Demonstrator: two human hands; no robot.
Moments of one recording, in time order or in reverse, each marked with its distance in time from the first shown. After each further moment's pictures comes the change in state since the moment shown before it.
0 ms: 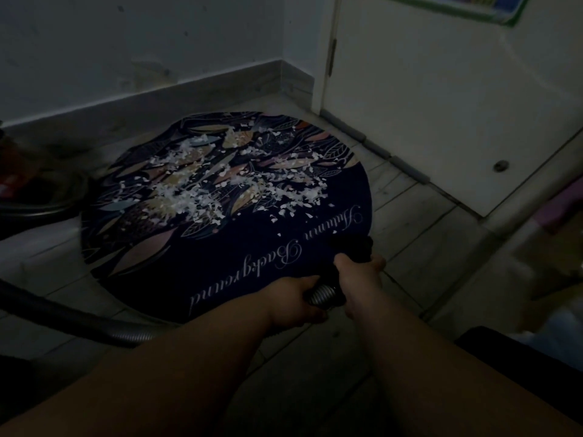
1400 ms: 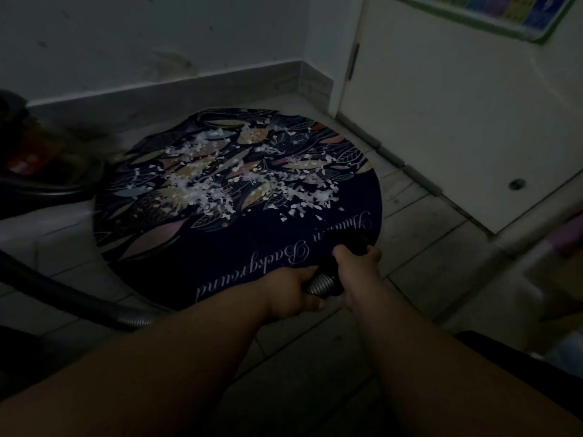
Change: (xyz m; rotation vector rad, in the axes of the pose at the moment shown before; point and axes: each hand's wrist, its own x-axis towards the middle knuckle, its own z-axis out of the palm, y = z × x) left_hand -0.011 -0.007 -0.019 0.052 0.048 0.000; right_hand 0.000 -0.010 0.020 -0.018 -0.092 -0.082
